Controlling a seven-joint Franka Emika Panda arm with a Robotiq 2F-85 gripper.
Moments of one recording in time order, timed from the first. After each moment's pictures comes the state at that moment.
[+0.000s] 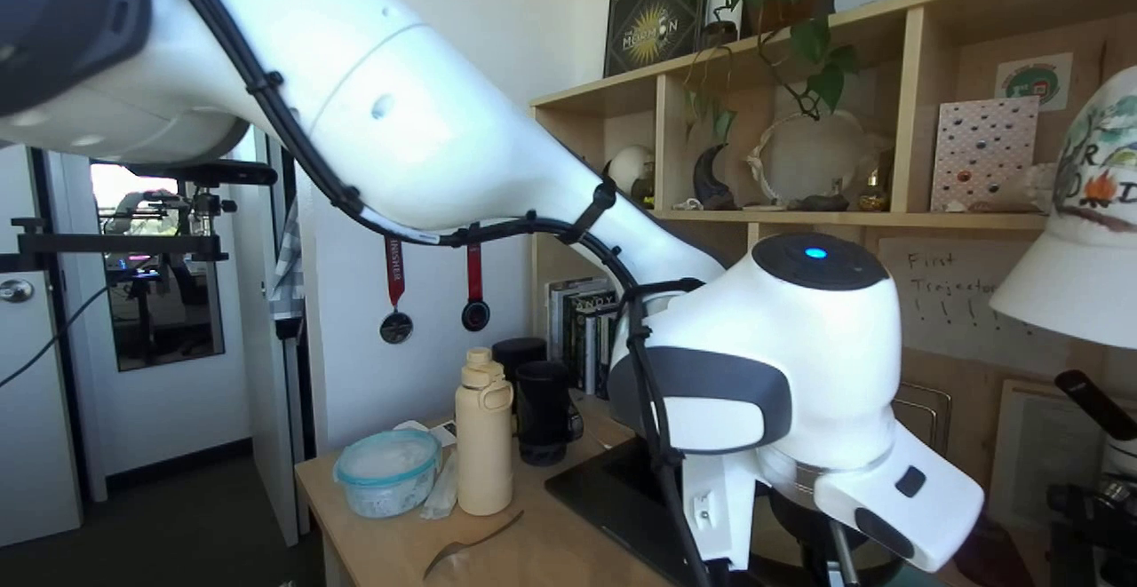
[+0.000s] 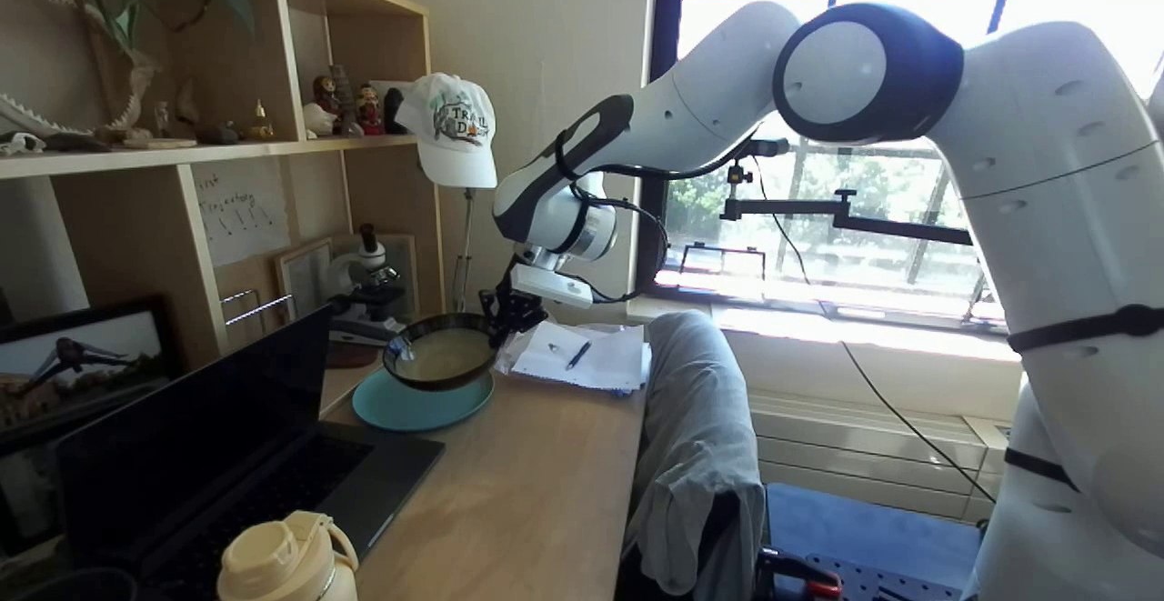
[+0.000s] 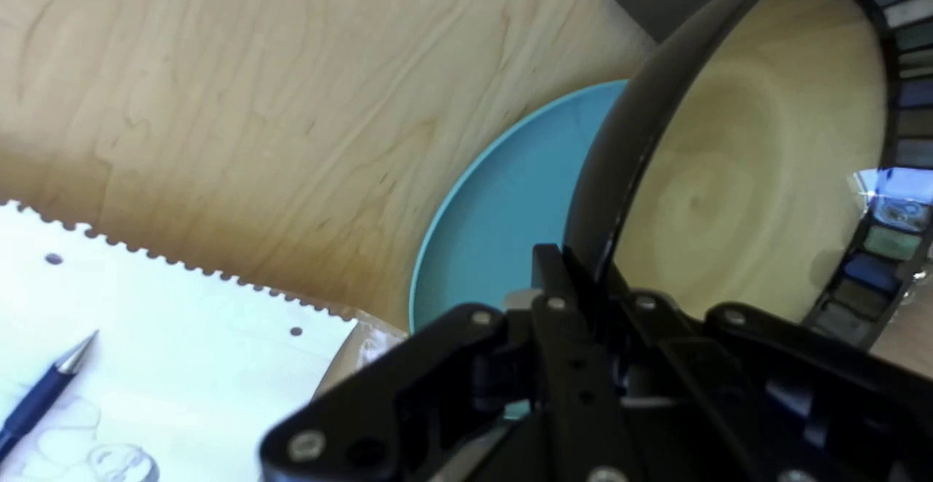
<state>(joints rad) -0.31 0.50 -0.16 -1.79 0.62 2.55 -0.02</state>
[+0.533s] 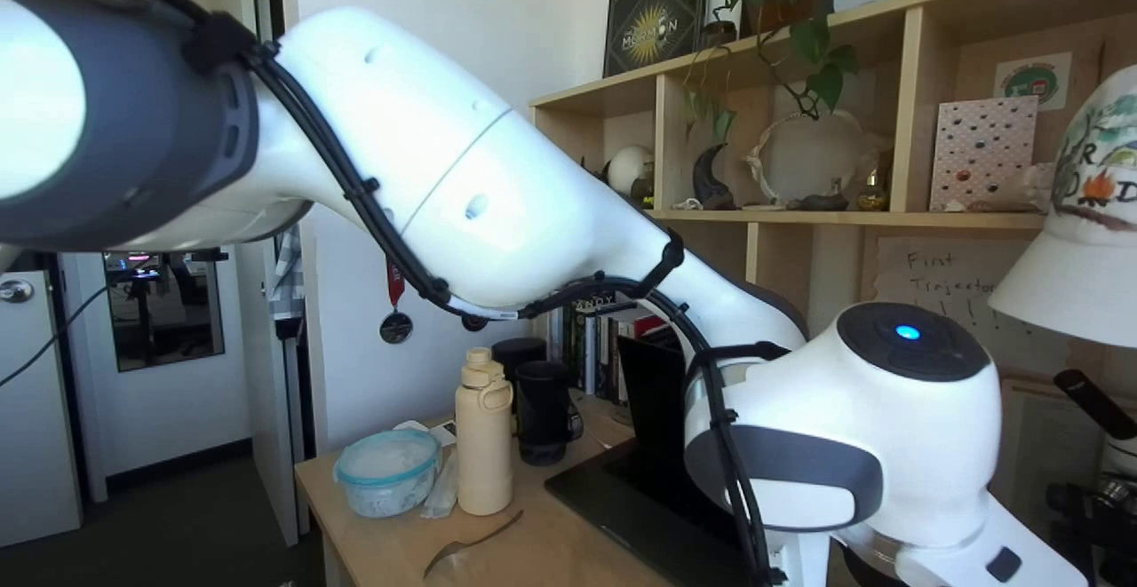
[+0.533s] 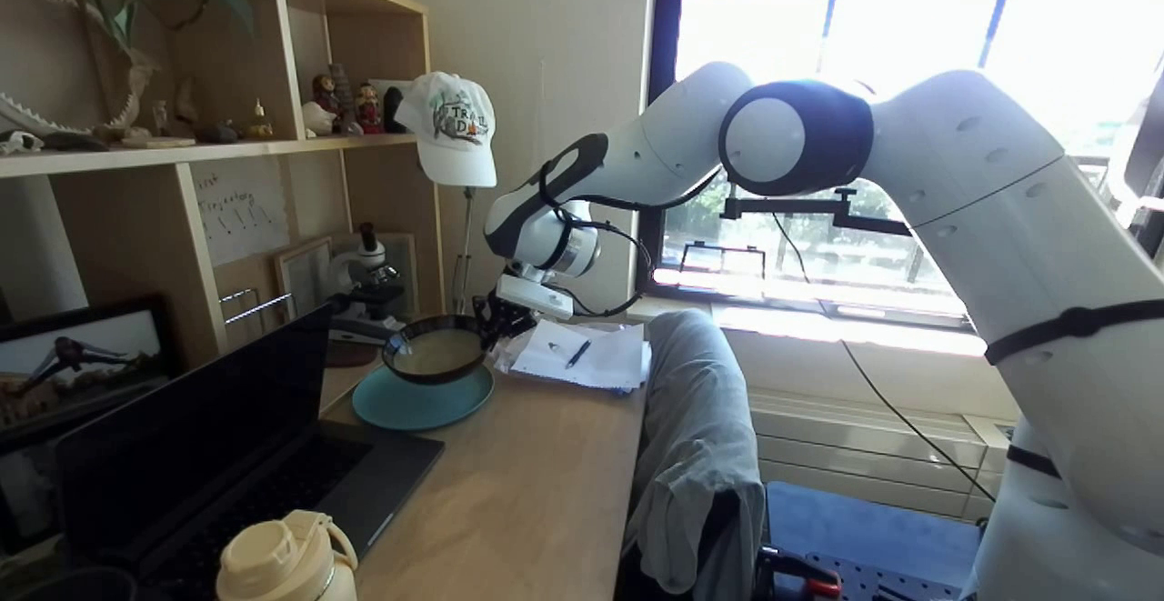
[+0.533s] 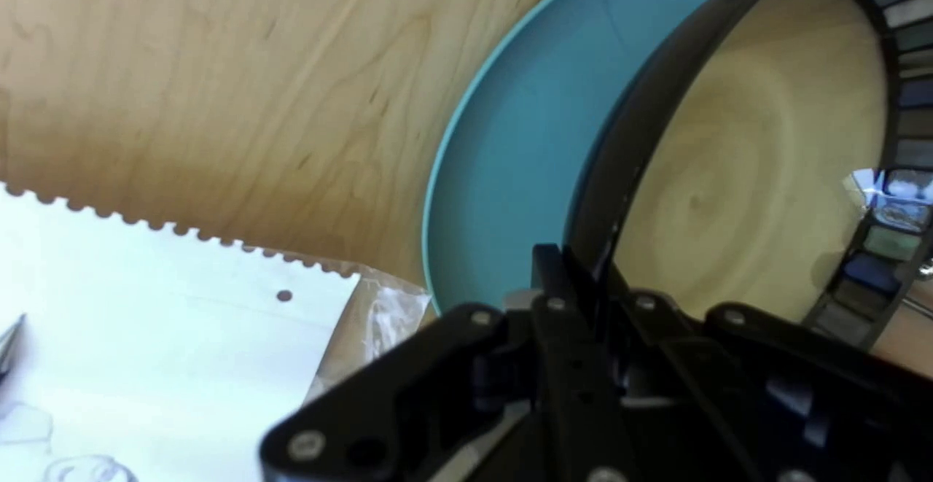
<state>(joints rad) -0.40 0.70 -0.10 -1.57 0.63 2.57 0.05</state>
